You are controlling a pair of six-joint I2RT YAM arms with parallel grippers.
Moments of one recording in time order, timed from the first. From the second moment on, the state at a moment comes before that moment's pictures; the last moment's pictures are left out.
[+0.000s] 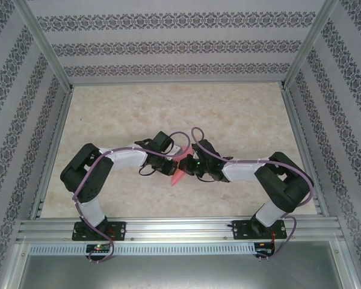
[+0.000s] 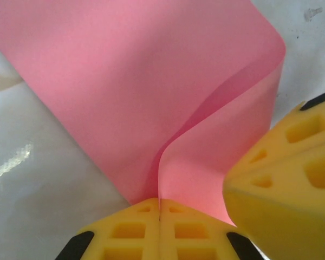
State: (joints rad) left arm -0.68 1.78 0.97 -0.36 0.34 -0.20; right arm 0.73 1.62 0.64 0.22 -0.33 1.05
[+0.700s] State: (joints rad) left arm -0.68 1.78 0.97 -0.36 0.35 -0.20; right arm 0.73 1.69 0.60 0.28 -0.33 1.05
